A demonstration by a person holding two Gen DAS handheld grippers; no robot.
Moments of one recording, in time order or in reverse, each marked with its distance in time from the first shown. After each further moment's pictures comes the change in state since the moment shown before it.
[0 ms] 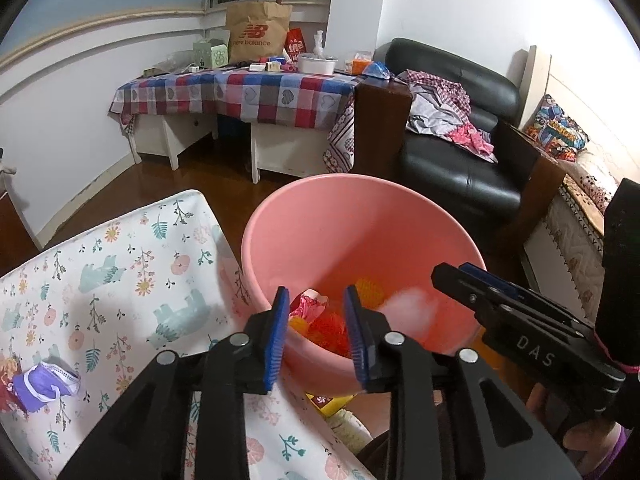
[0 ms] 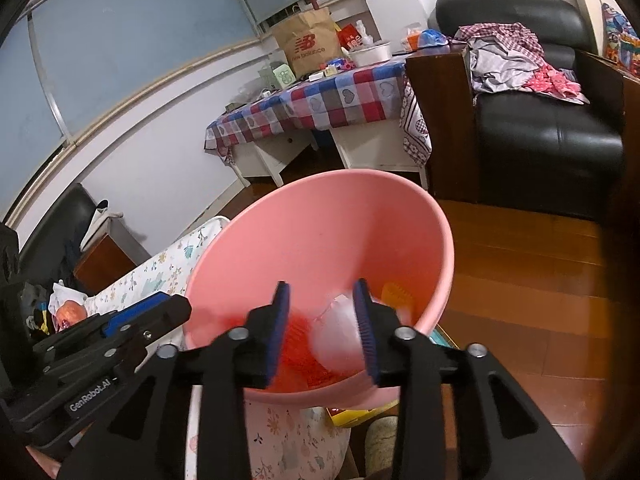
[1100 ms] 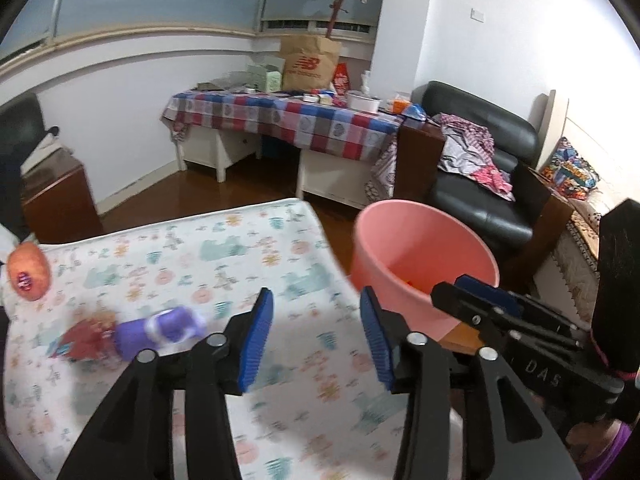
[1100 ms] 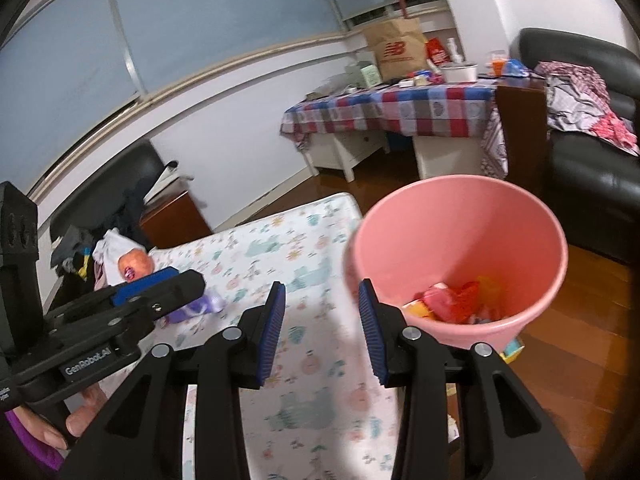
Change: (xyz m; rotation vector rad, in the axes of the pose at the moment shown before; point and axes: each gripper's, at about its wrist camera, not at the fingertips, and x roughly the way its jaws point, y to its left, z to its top) left arm -0.136 0.088 -0.052 -0.096 -0.112 0.096; right arm -0.047 0.127 -0.040 -0.206 0.022 0.189
